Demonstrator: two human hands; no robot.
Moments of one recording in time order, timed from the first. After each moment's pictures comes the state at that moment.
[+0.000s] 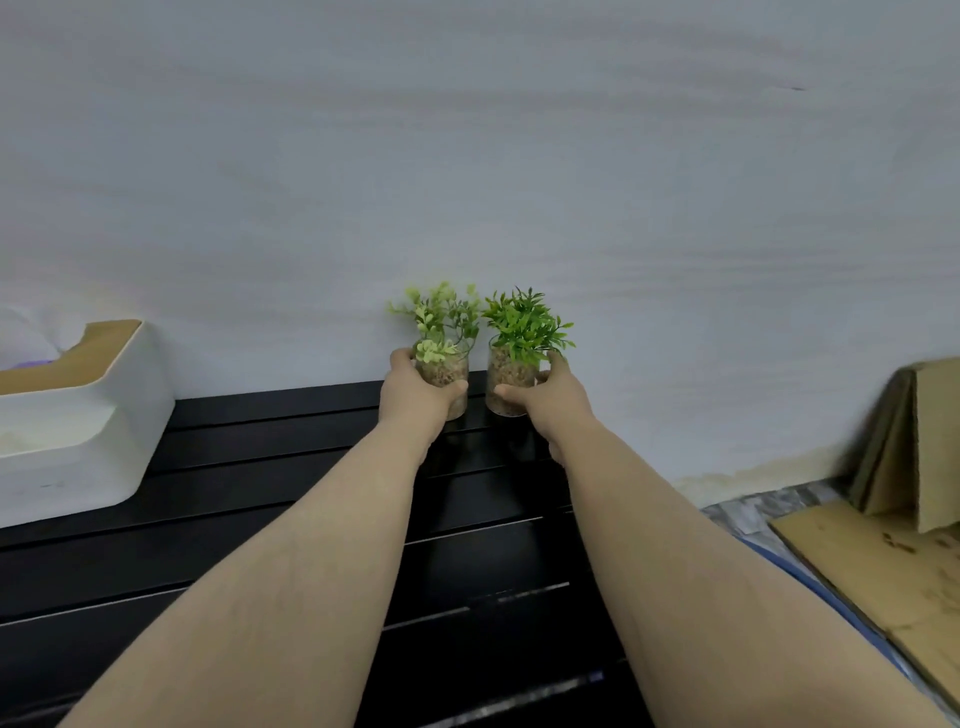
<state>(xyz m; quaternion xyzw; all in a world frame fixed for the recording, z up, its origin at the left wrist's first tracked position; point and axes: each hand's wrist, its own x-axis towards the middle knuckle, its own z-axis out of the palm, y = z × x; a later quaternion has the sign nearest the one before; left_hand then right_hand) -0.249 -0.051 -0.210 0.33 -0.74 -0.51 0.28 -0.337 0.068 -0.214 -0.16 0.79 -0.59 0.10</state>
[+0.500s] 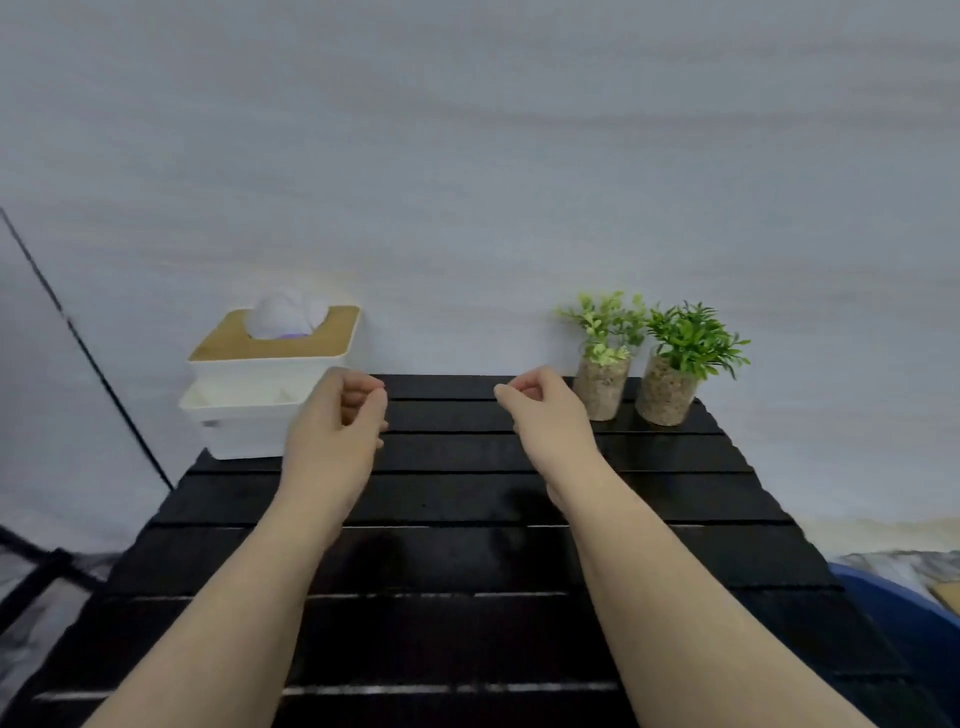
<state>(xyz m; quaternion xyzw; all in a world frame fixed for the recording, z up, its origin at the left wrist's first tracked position) -0.024 -0.117 -0.185 0.34 -0.70 -0.45 0.43 -0.178 -0.012 -0.187 -0.27 0.74 -0.60 0.16</state>
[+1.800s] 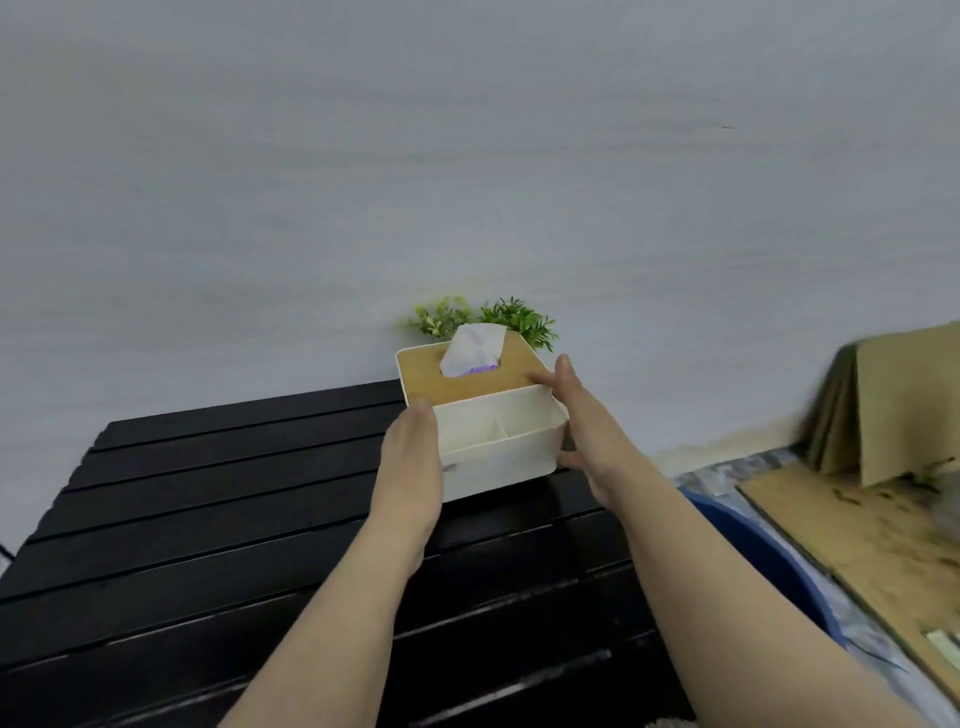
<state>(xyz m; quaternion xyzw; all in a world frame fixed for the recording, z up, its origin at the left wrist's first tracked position) -0.103 0.039 -0.149 0.28 -0.66 -0.66 0.22 -0.226 0.161 -0.147 -0.17 0.72 -0.63 0.25</state>
